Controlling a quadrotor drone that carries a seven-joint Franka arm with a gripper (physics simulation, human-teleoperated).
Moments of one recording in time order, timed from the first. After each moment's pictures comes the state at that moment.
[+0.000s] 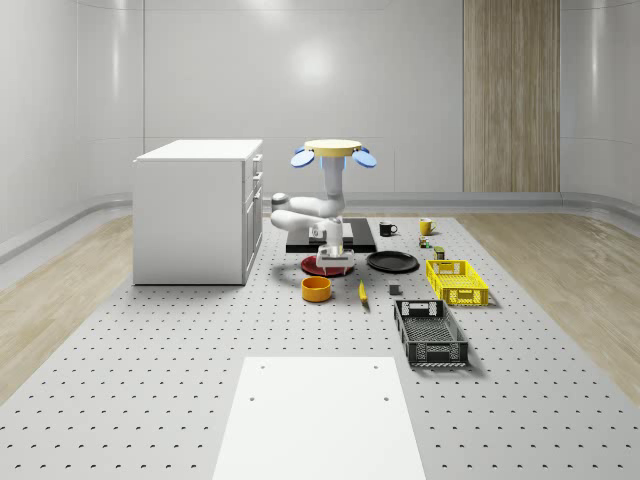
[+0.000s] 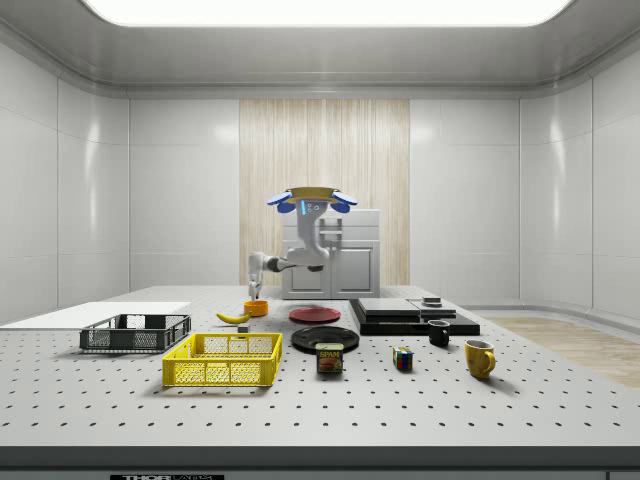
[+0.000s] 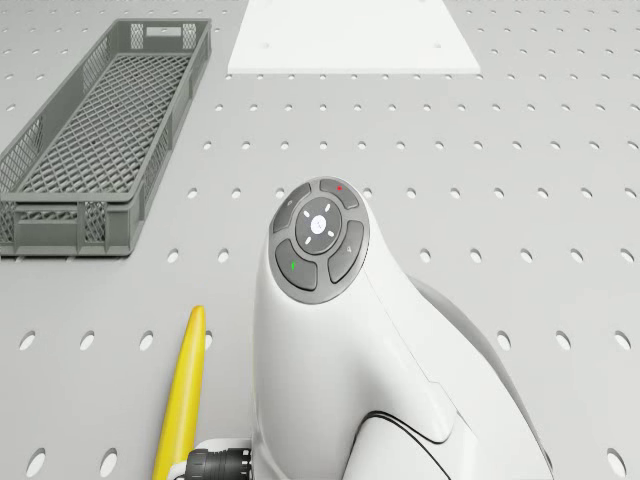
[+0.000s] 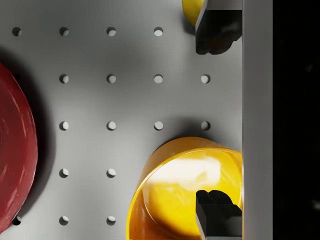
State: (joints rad) arm -1.17 -1.53 1.37 -2.87 -1.77 1.59 1.69
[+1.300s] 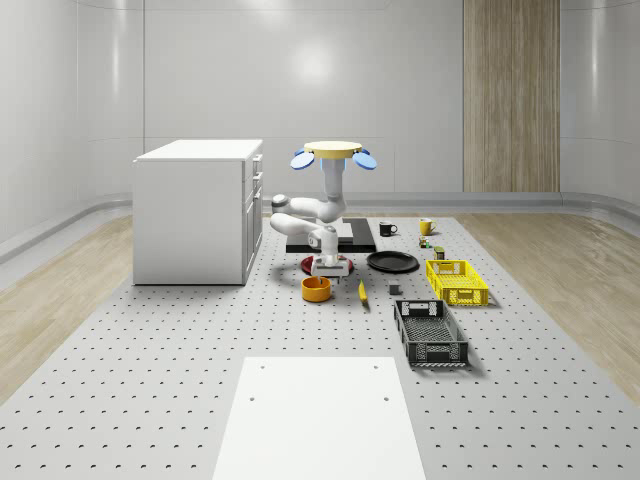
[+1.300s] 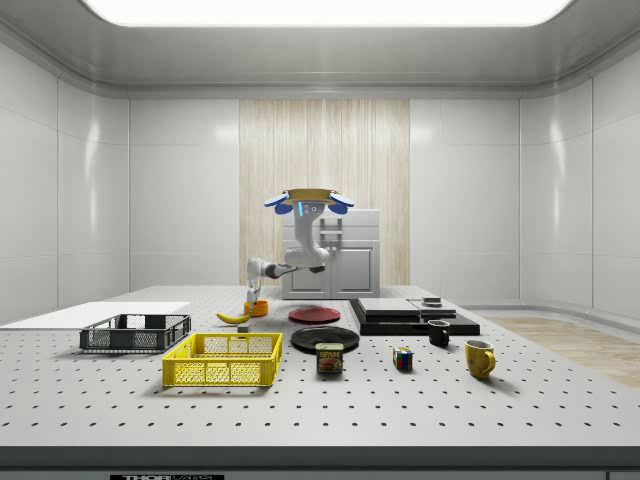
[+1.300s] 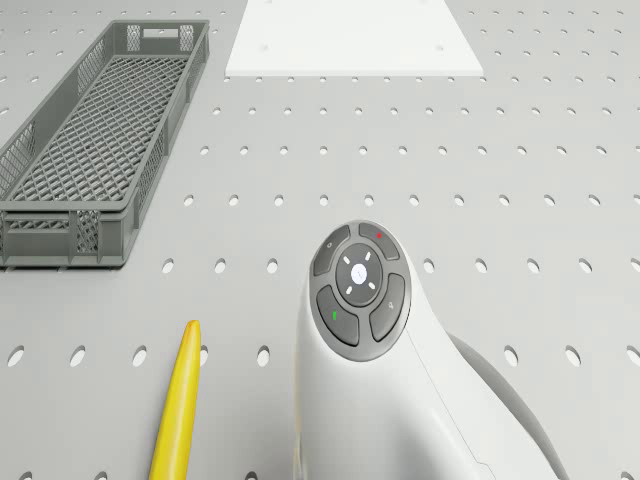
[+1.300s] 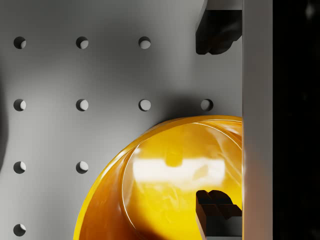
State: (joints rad) arm -1.11 -1.56 1.25 -2.84 -1.88 1.65 1.61
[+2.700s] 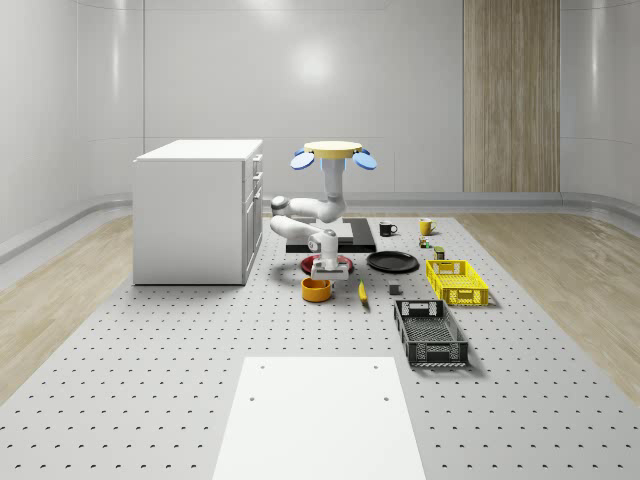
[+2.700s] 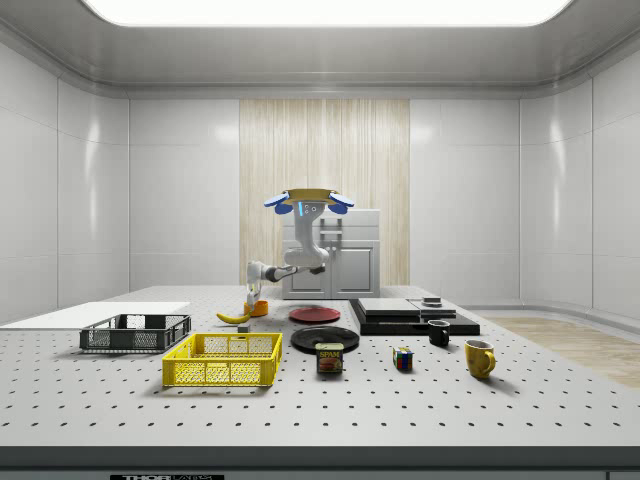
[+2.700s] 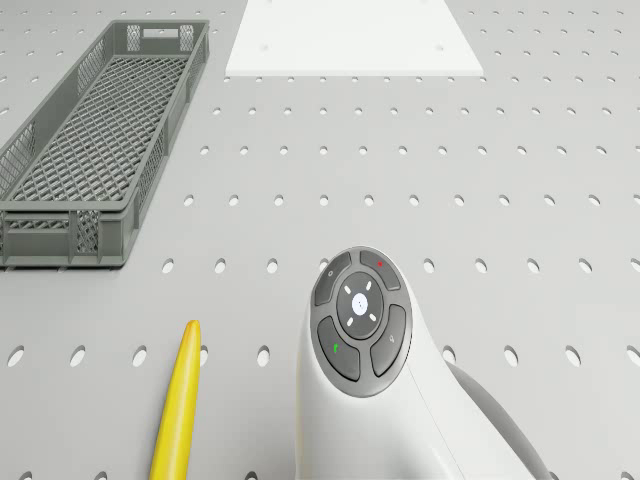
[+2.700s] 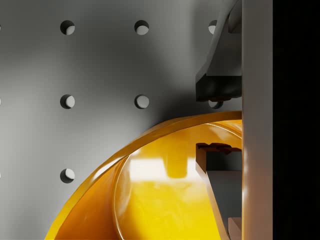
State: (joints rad) arm -1.12 -1.55 1.19 -2.82 -1.94 1.67 1.60
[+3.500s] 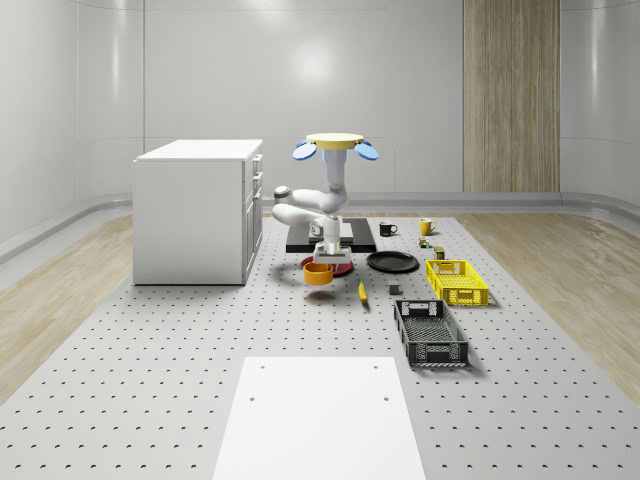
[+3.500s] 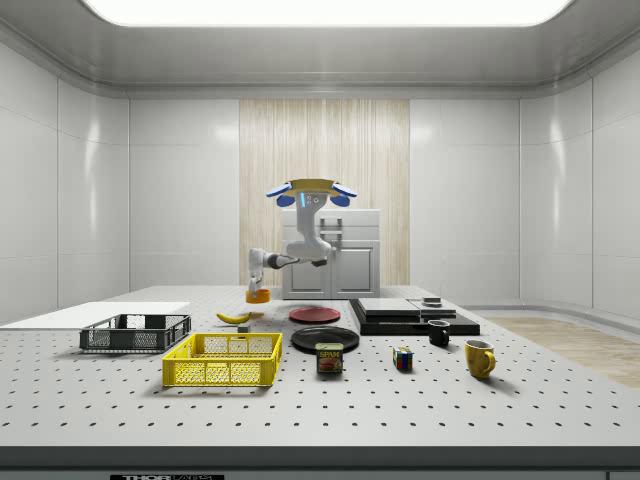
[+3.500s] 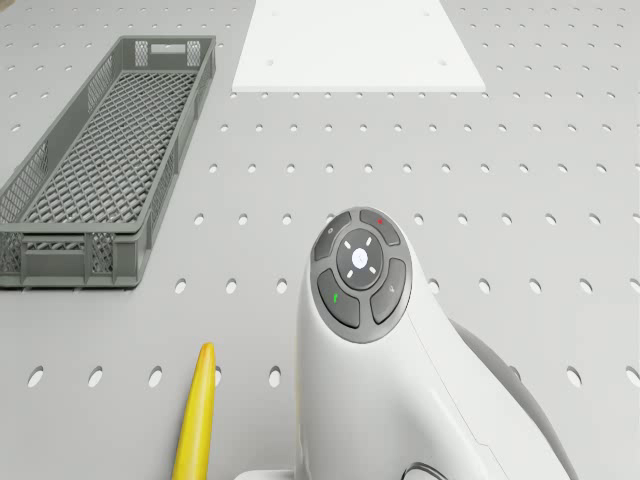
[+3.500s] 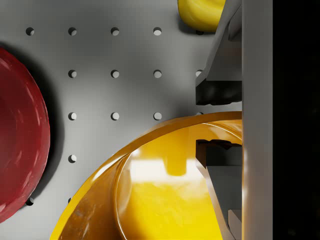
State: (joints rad) arm -1.10 -1.54 1.30 -2.85 -1.84 1.62 1.60
